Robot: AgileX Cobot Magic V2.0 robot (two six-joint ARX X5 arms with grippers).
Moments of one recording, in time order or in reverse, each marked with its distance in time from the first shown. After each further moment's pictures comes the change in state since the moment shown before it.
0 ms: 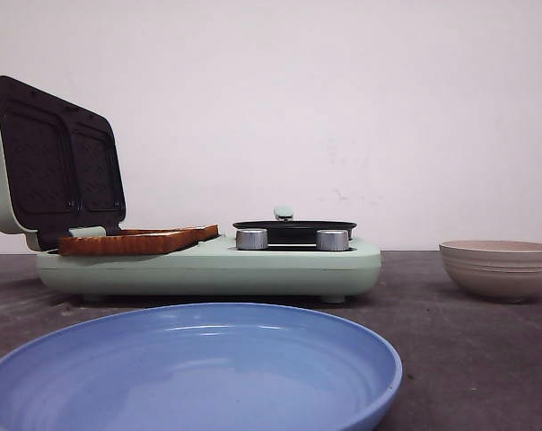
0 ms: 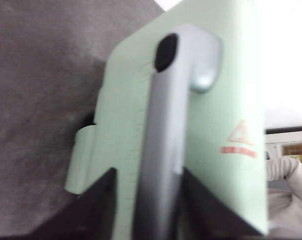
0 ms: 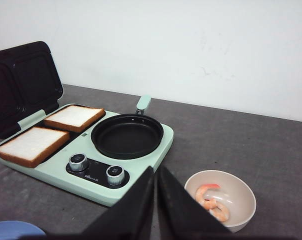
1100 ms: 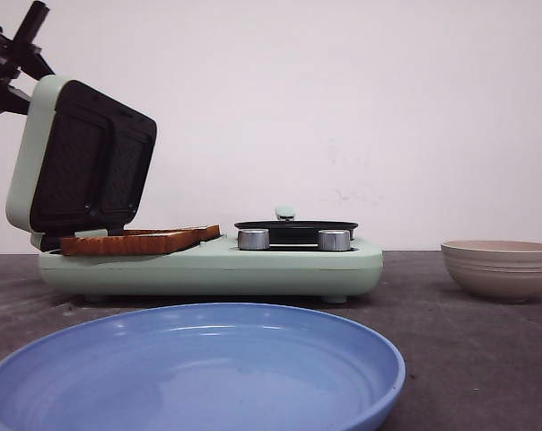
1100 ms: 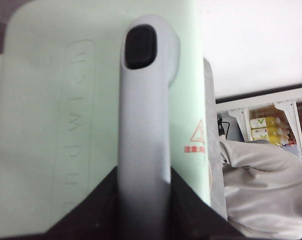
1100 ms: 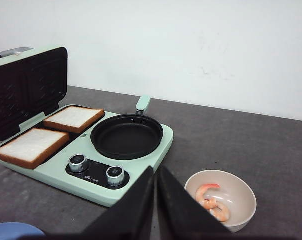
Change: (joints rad) left arm -0.170 -0.010 0.017 0.024 0.058 -0.068; right arm 0.000 0.000 0.000 0.000 0.006 0.006
